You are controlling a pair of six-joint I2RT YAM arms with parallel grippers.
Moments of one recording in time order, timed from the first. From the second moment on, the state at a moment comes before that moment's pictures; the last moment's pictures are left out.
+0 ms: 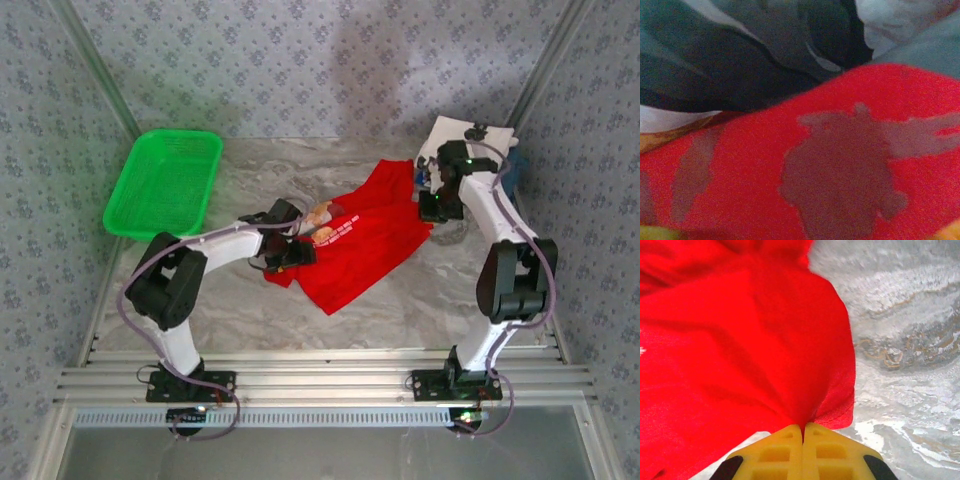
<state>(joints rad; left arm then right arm) -0.60 1.81 1.13 -0.53 0.18 -0.74 0.06 1.72 1.55 -1.10 -0.15 0.10</state>
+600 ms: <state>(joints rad) -0.46 1.92 1.27 -0.60 0.13 -0.73 -0.13 1.55 1.78 -1.18 -0.73 0.31</state>
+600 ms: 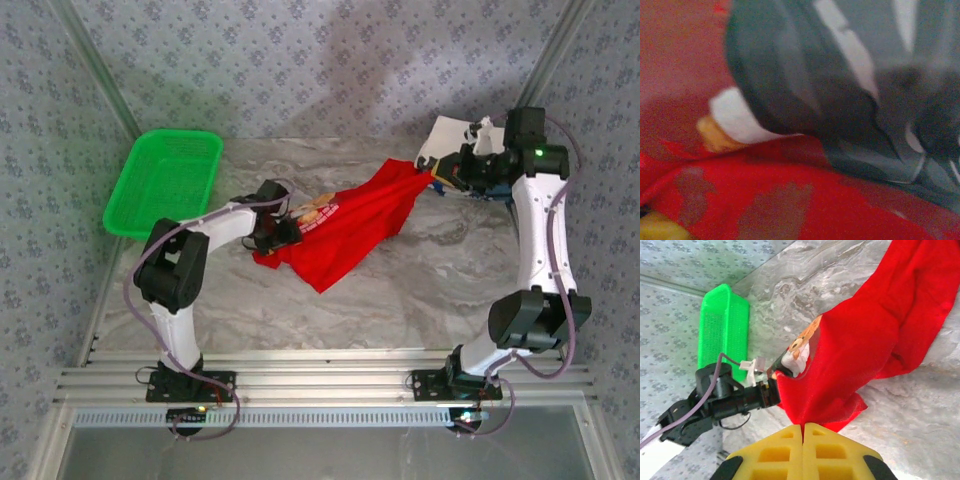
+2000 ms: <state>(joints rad) -0.59 2.40 2.30 -0.93 0.19 -0.43 0.02 1.07 1.24 -1.55 -0.33 0.28</state>
